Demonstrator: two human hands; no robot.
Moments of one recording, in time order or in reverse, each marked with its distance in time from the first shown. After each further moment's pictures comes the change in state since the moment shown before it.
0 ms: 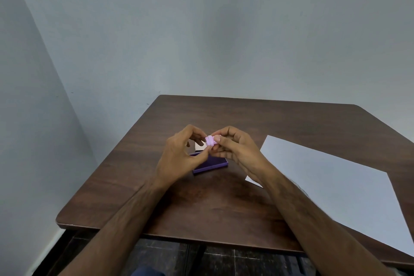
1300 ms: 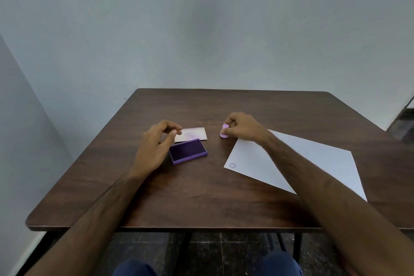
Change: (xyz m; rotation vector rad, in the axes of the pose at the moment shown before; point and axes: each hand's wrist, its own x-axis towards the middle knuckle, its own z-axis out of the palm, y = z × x) left_hand -0.002 -0.027 0.009 -0.089 -0.098 -0.312; right_hand 0.024 -0.016 -0.087 -0.955 0.108 0.142
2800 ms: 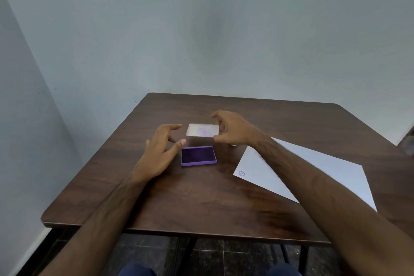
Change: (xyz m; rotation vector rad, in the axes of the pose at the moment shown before) left_hand -0.007 -0.008 -0.018 0.133 -0.087 -0.088; right_hand 0.026 -0.038 0.018 -0.323 -0.003 -0.372
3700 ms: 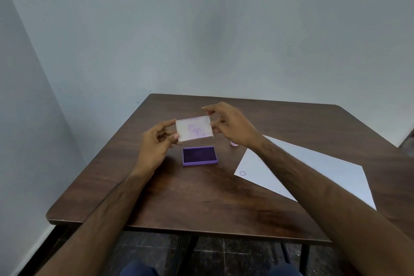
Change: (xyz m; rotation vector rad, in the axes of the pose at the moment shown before) left_hand 0.008 -0.003 0.000 -0.471 0.188 -0.102; right_hand -0.010 -0.029 -0.006 0.344 0.192 -0.092
